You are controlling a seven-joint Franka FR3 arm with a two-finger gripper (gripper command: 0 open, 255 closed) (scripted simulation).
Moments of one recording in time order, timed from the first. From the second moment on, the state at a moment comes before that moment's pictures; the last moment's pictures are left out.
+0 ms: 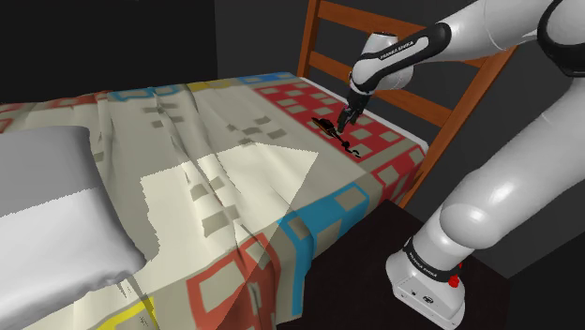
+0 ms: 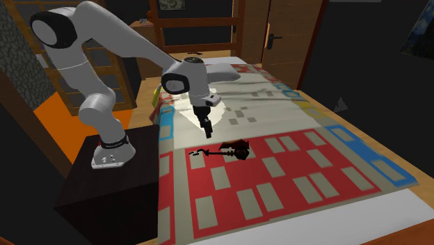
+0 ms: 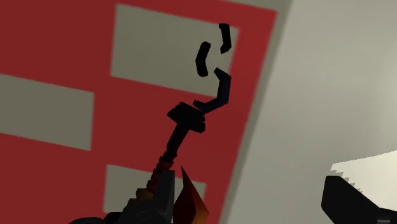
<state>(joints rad) -0.07 -0.13 -0.35 -2.40 -0.08 2.37 -0.43</state>
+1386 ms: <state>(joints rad) -0.12 0.26 -0.36 -2.26 0.11 2.61 -0.68</state>
